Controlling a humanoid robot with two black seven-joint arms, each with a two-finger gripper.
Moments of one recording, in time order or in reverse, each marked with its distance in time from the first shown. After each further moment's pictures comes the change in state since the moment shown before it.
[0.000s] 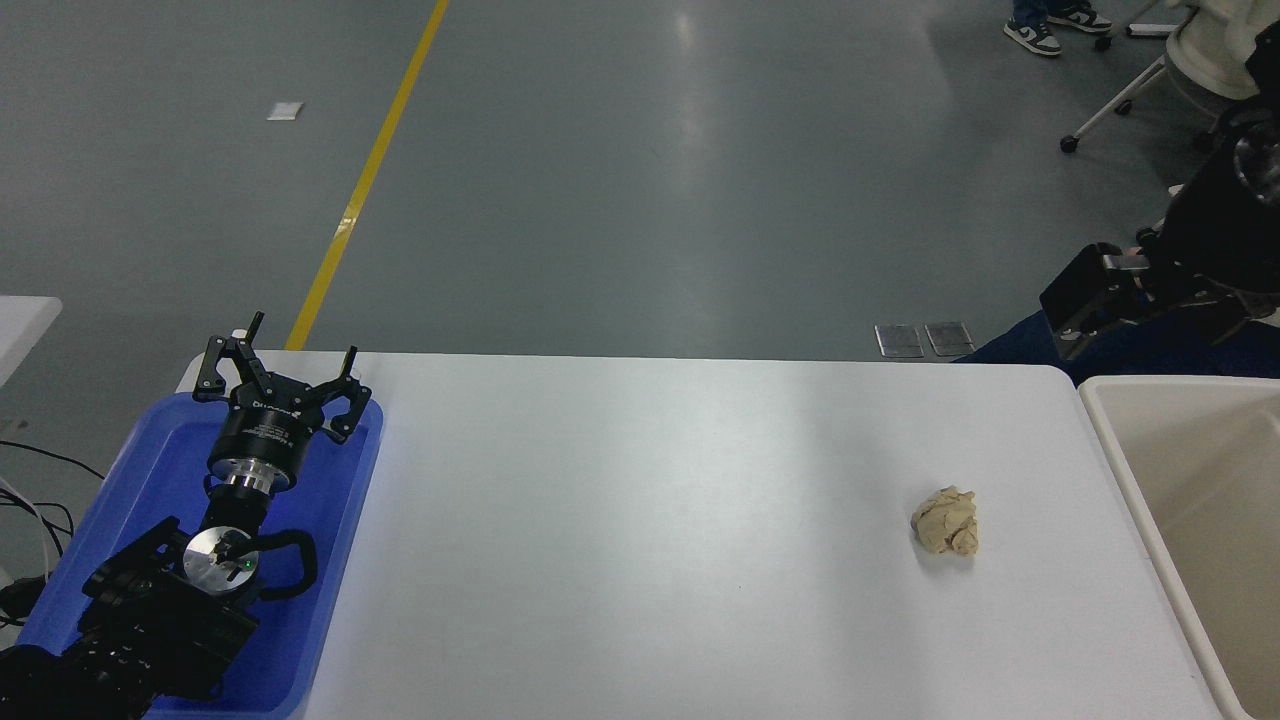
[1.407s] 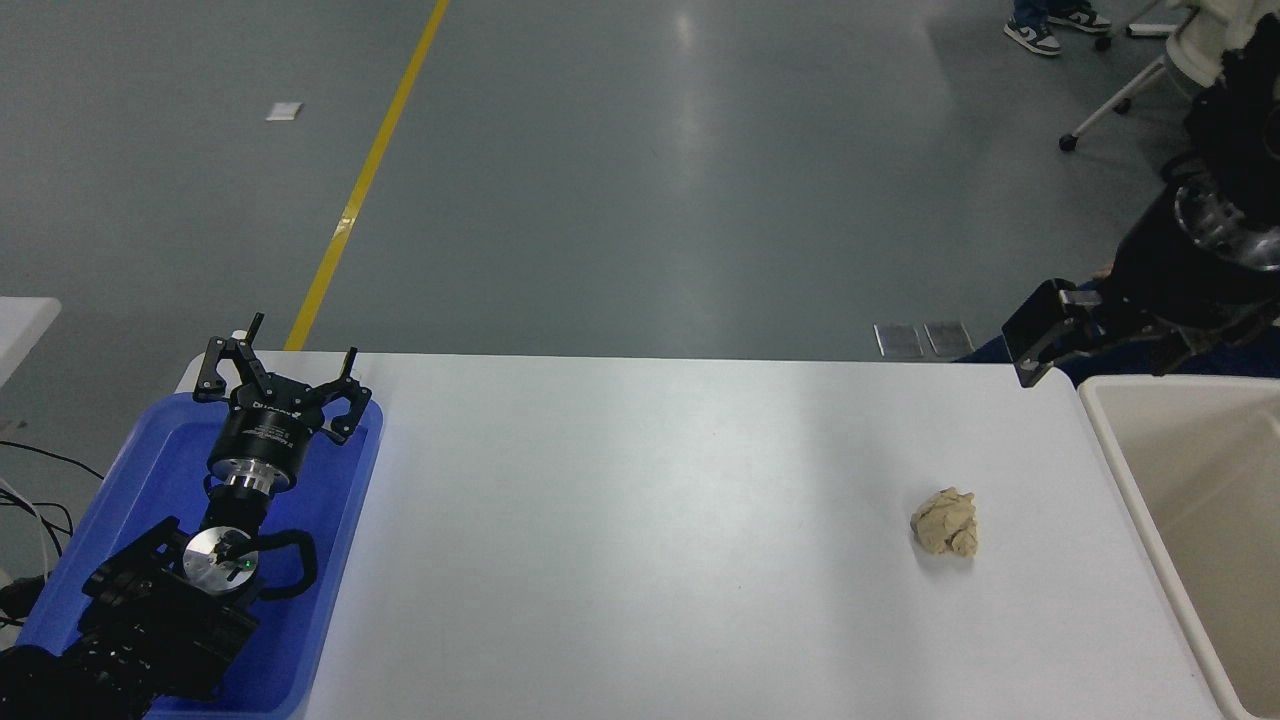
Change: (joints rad) left arm 0.001 0.000 0.000 0.000 0.000 0.000 0.001; right arm -0.316 -0.011 0.093 -0.064 0.016 -0.298 -0.001
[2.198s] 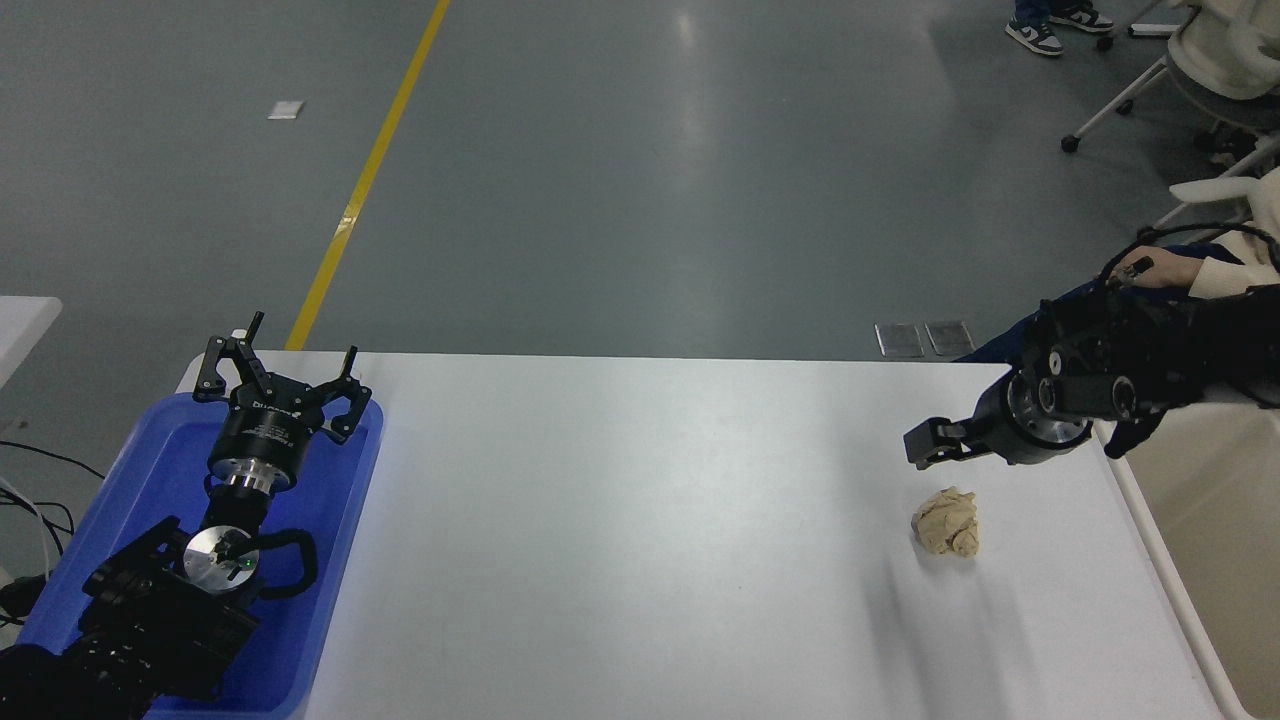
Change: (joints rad) left arm -0.001 0.000 0.000 -0.001 0.001 0.000 0.000; right arm -0.739 0.094 0.187 -0.535 -0.021 -0.181 -0.005
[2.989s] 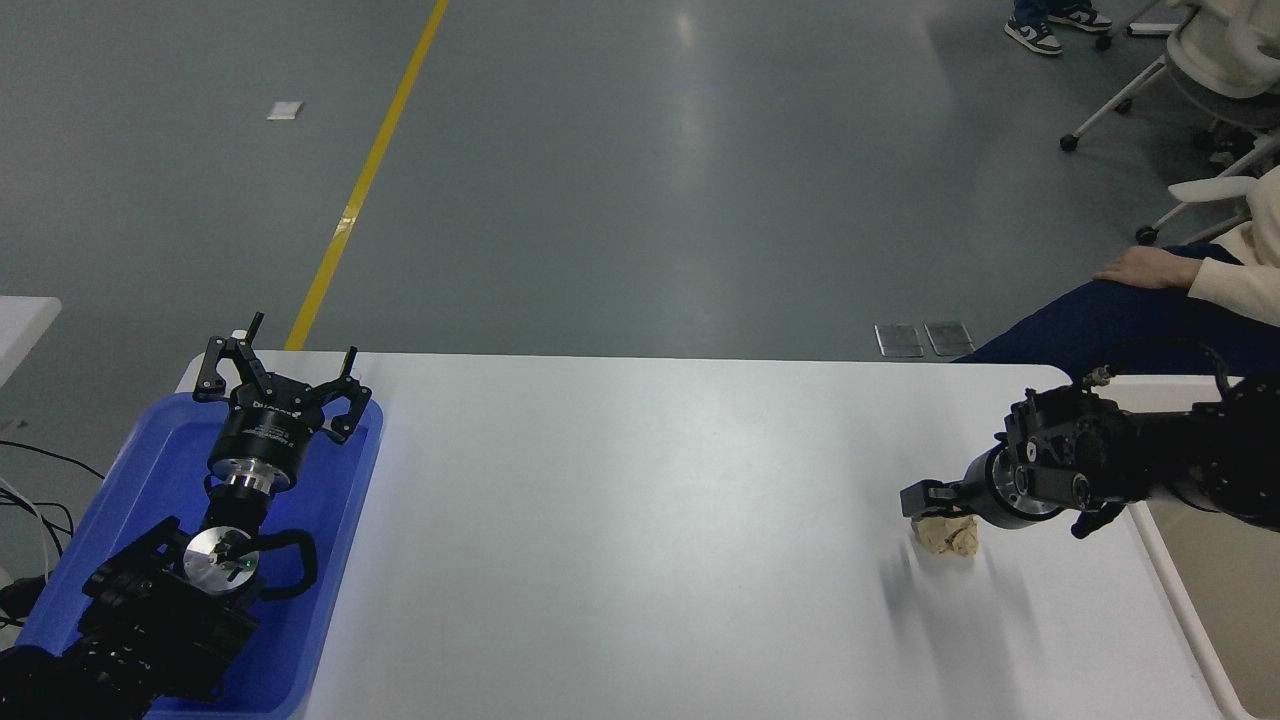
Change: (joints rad) left arm 0.001 0.000 -0.001 0.001 -0.001 0.000 -0.001; right arm -0.250 0.018 0.082 -0.192 0.000 -0.046 -0.019
